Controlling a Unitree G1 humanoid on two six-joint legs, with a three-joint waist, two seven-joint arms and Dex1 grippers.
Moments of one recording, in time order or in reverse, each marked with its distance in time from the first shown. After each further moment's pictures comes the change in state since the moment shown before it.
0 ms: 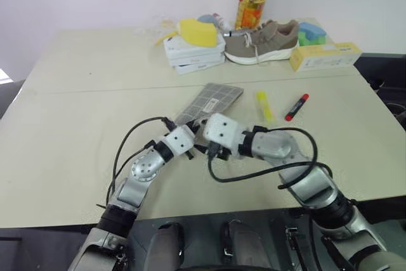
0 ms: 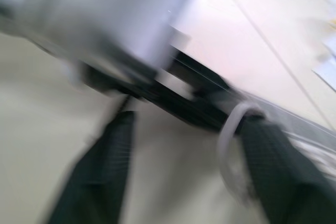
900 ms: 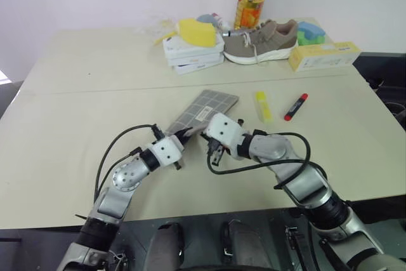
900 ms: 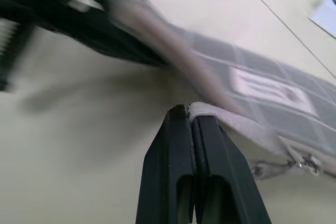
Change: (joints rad) left arm 0.057 0.070 0.025 -0.072 0.025 -0.038 -0.049; right arm -0.014 0.064 0.114 0.084 0.011 -0.032 -0.080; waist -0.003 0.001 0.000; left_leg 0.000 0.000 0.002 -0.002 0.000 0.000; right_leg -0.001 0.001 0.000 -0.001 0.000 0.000
